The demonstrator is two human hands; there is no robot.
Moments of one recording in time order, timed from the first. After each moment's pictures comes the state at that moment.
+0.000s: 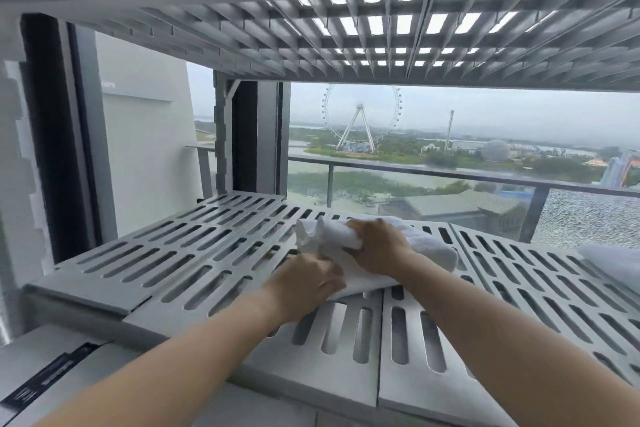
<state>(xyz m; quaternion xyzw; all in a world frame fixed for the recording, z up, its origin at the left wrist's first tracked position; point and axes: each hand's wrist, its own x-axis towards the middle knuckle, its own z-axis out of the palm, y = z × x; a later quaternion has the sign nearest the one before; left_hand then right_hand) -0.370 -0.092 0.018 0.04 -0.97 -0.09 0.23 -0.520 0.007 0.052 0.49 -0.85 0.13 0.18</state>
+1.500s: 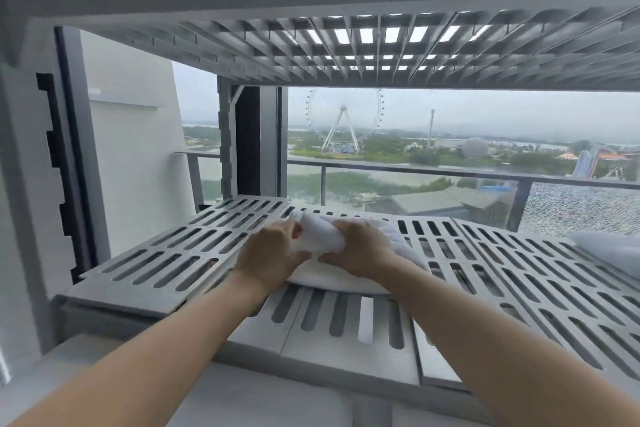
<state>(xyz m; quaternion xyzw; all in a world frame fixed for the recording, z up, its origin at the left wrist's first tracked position) -0.328 -0.161 0.036 0.11 -0.92 -0.08 0.38 -0.451 -0.029 0.053 0.45 -0.85 0.20 0.16</state>
